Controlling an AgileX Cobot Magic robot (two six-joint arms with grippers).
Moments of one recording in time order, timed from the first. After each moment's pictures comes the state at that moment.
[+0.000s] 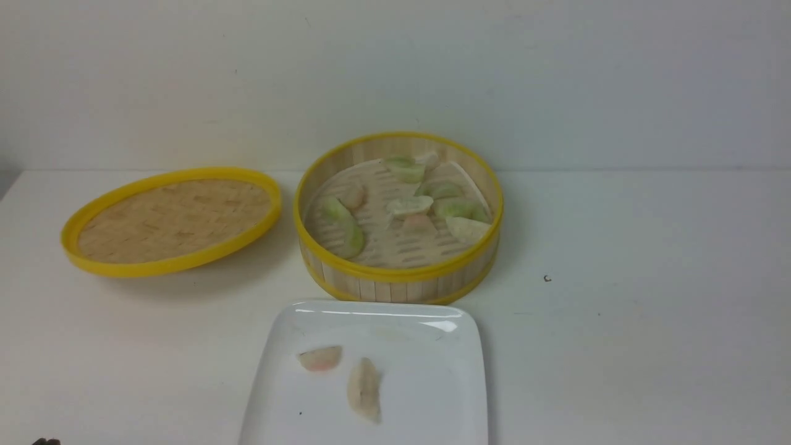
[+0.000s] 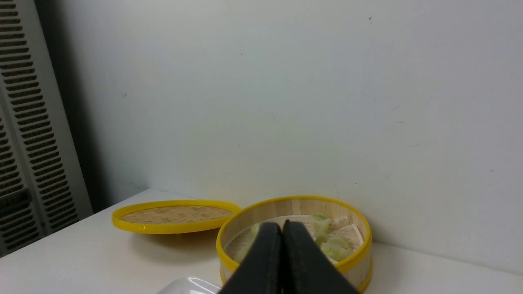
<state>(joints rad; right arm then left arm) 0.70 -0.01 -0.43 -0.31 0.55 0.41 -0.04 -0.01 0.03 -0.09 0.37 0.12</state>
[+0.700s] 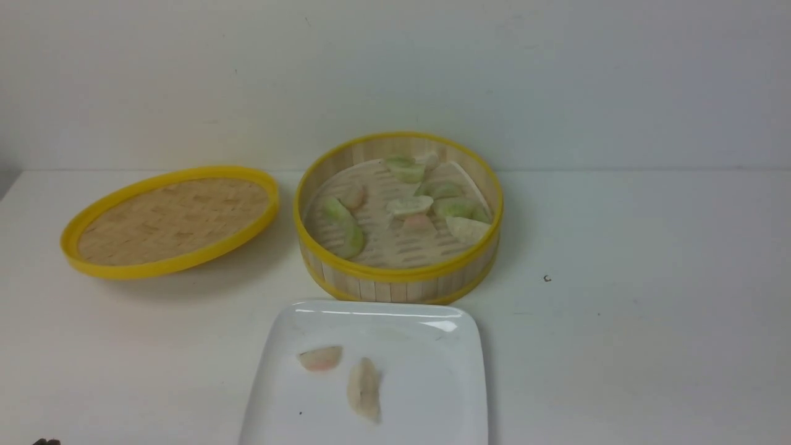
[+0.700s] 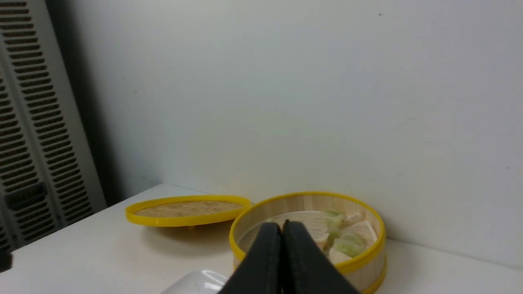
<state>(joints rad) 0.70 -0.01 -0.43 -0.21 0.55 0.32 -0.04 -0.01 0.03 -0.09 0.38 0.12</state>
